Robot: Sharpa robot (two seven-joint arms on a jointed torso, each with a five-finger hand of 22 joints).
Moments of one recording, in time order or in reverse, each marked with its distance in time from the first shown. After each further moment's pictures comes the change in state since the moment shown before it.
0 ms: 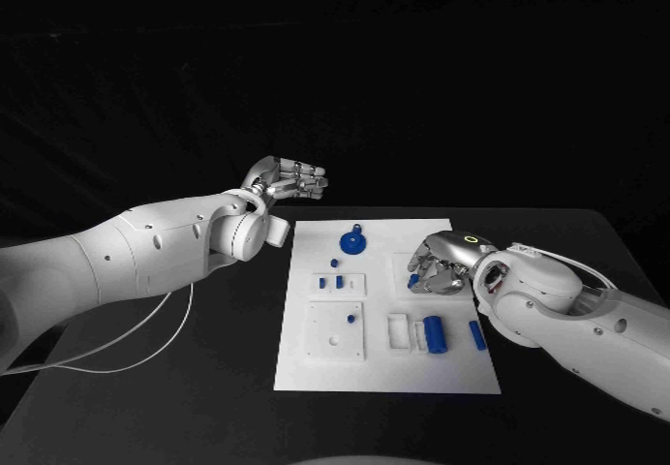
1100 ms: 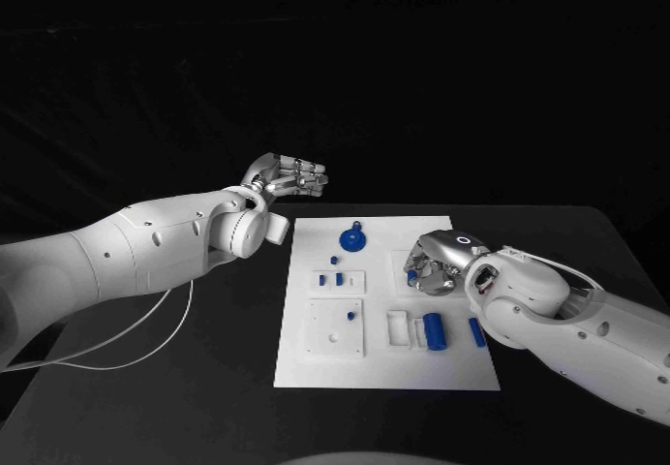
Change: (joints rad) left arm 0.000 0.001 0.000 -0.003 0.000 0.008 -0.001; left_hand 0.000 0.000 -0.004 0.004 0.000 0.000 0.000 0.000 0.000 0.000 0.000 0.000 0.000 0.000 0.000 0.000 0.000 0.000 0.000 0.000 0.000 -0.017; right arm -0.005 0.027 -0.026 -0.016 -0.050 -0.060 -0.014; right_hand -0.053 0.008 0.407 -0.036 0.009 0.137 -0.007 -0.006 0.012 0.102 -0.026 0.001 0.022 0.003 -0.018 0.004 0.020 -0.033 -0.001 -0.019 0.056 0.049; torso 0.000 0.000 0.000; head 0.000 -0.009
